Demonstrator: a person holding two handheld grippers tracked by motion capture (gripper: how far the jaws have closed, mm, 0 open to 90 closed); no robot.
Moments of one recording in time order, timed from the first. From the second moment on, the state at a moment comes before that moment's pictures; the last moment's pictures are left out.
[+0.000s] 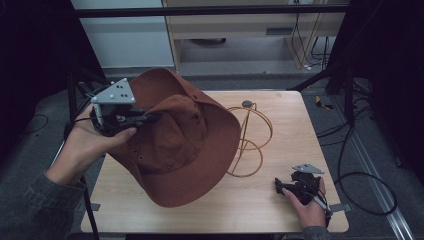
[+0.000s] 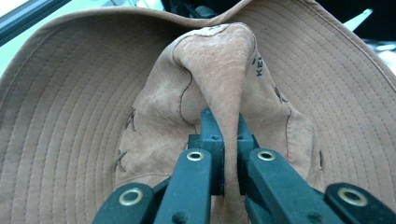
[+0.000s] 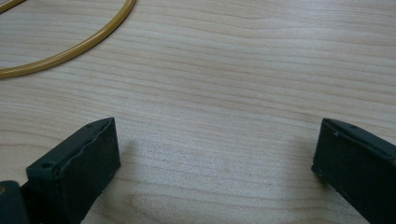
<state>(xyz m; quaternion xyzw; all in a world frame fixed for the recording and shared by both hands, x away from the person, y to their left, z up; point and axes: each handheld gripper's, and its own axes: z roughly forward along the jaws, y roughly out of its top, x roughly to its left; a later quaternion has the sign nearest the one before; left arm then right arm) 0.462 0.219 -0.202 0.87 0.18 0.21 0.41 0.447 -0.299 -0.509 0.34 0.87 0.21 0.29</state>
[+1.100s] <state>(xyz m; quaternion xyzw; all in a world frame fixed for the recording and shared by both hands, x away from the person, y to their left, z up) 0.506 0.105 -0.180 0.89 0.14 0.20 0.38 0.447 -0.299 -0.509 0.34 0.87 0.21 0.29</state>
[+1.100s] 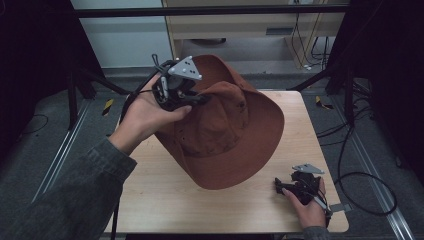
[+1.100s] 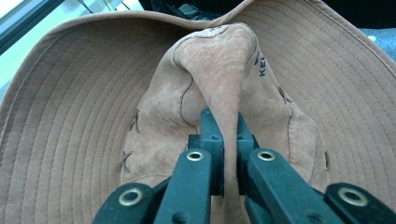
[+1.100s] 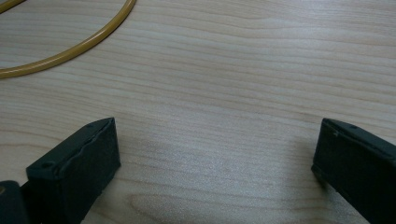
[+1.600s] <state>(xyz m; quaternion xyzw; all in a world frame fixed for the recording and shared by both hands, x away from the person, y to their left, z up) 0.522 0.059 -0.174 0.90 0.12 0.20 0.37 0.447 -0.299 -0.509 0.34 0.87 0.21 0.29</state>
